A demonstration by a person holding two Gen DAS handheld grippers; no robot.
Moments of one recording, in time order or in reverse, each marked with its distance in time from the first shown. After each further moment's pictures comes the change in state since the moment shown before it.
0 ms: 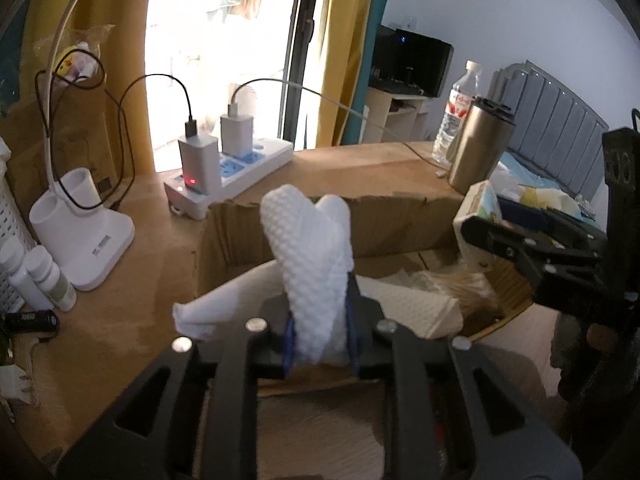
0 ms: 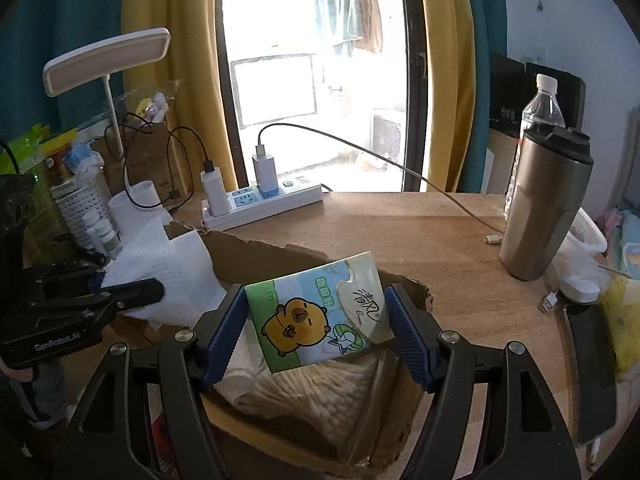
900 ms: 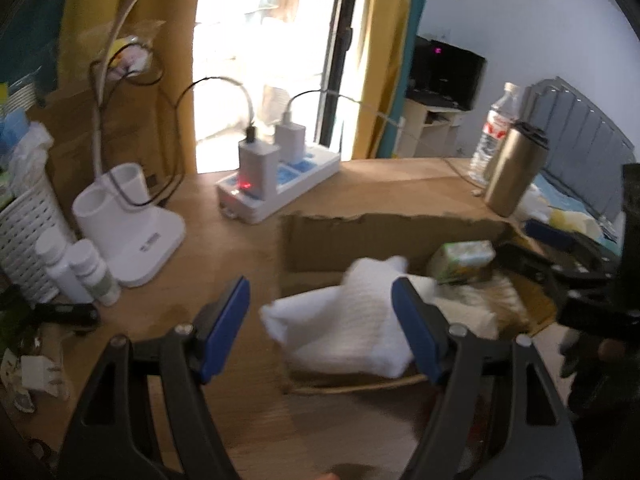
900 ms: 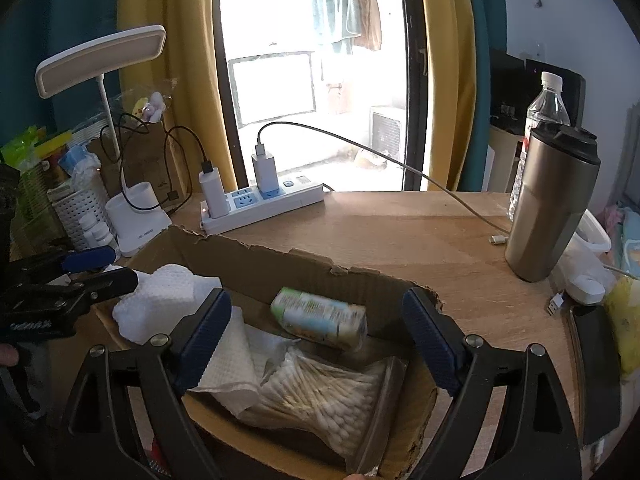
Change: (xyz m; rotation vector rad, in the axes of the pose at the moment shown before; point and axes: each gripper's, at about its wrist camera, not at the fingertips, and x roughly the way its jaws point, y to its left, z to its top) left arm -0.016 0.031 0.007 -0.067 -0.021 0.103; right arm 0.006 0.002 0.004 0.005 0.007 0.002
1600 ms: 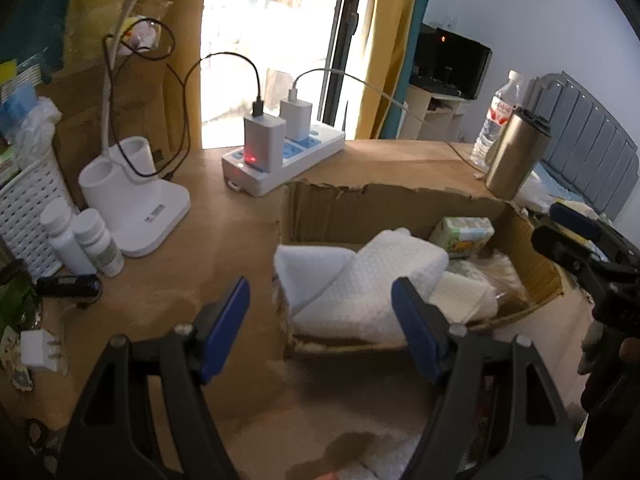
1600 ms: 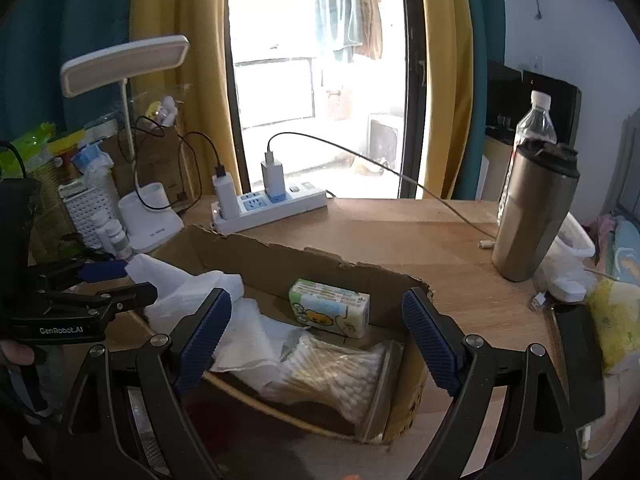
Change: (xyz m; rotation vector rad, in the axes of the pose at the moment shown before) left arm -0.004 0.003 -0.013 -0.020 0.063 0.005; right arm -0.034 0.017 -0.002 -0.025 -0.025 -0.020
